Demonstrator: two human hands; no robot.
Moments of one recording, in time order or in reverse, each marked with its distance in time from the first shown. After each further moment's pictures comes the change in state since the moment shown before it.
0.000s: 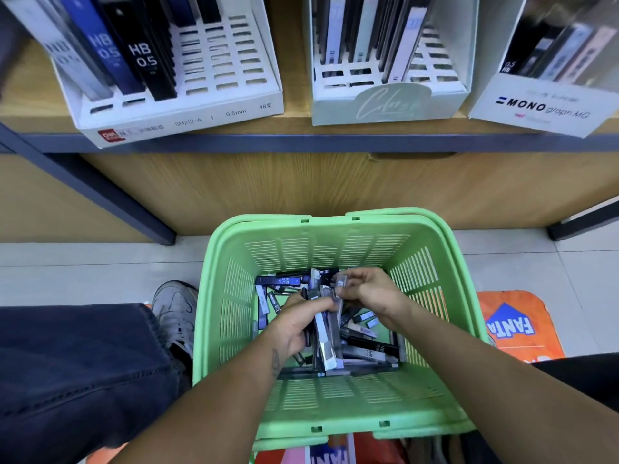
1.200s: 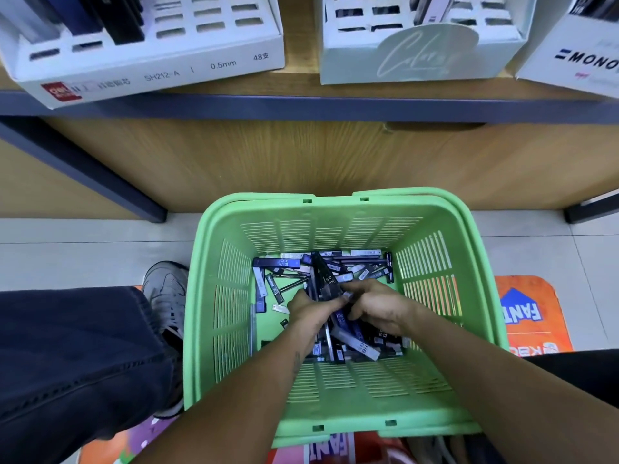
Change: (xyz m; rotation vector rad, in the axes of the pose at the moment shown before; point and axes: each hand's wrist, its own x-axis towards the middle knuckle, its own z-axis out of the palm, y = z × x) left_hand 0.033 -0.036 0.018 0.152 0.311 -0.025; right_hand 0.013 0.042 -0.007 0.021 -0.190 0.319
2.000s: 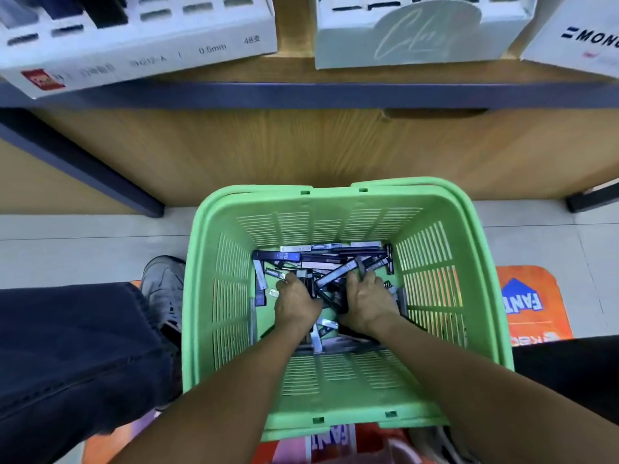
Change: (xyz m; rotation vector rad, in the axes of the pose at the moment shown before) left_hand 0.004 0.002 -0.016 0.749 0.179 0.249; right_hand 0.006 0.017 0.031 -1.419 0.430 -0.056
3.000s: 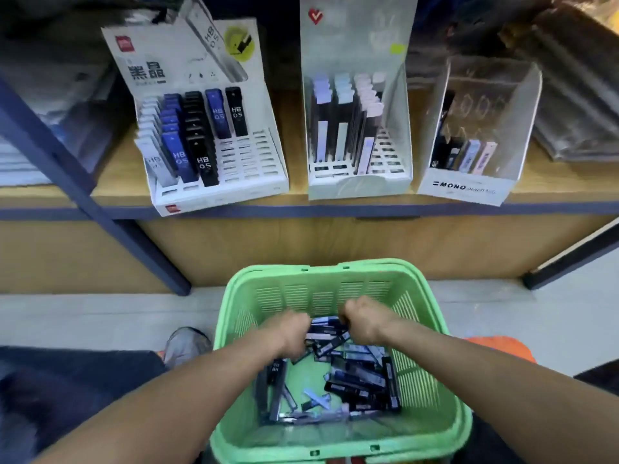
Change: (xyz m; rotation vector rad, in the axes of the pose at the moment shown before) left_hand -0.066 0.061 -0.133 0.660 -0.174 0.478; right_hand -0.075 0.005 -0.141 0.057 0.128 -0.234
